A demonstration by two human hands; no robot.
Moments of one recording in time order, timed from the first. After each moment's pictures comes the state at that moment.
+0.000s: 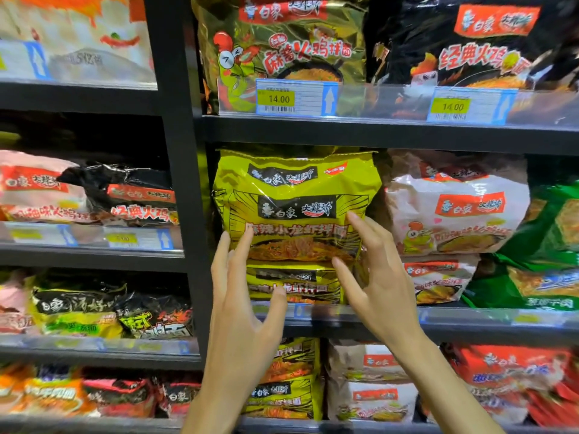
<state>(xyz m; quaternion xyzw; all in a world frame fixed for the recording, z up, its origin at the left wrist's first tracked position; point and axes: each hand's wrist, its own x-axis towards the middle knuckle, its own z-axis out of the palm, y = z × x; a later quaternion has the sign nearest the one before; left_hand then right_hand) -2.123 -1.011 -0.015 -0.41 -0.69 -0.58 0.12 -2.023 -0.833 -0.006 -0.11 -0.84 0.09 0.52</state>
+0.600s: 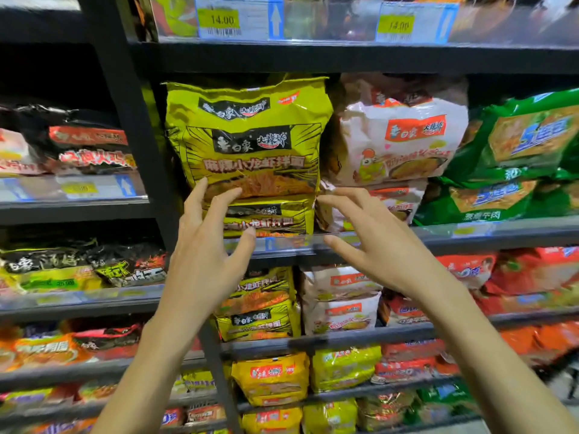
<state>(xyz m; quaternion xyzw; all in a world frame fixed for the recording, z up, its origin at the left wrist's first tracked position) -2.121 -1.032 -0.003 -0.45 -0.78 -0.43 0.08 -1.943 -0.858 0.011 -0.19 -0.95 0.04 0.25</state>
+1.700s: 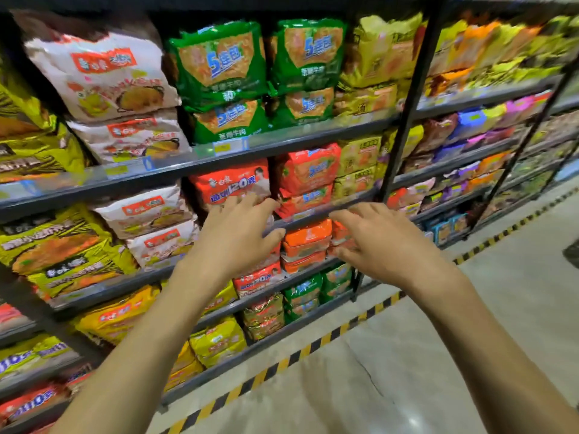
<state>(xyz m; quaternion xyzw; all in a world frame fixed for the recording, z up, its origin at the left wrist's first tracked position) -1.701 -0.951 -0.033 -0.70 -0.71 -0.06 0.05 -1.479 -0.915 -0.022 -0.48 -0.88 -0.04 0.01</state>
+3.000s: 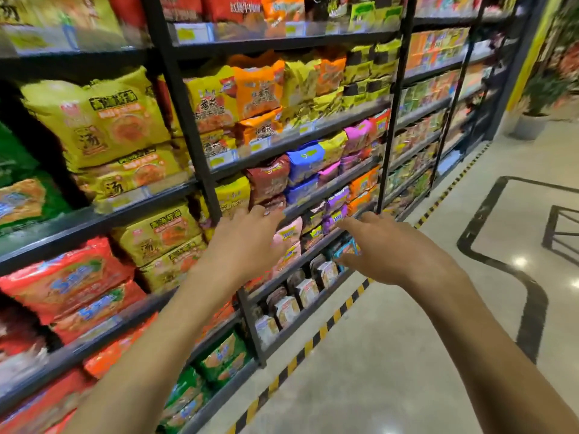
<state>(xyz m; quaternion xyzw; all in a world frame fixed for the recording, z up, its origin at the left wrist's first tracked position) -1.214 -0.588 0.002 -0.79 -0.60 0.00 0.06 -1.006 -0.617 0.007 -0.64 -0.76 0.05 -0.01</state>
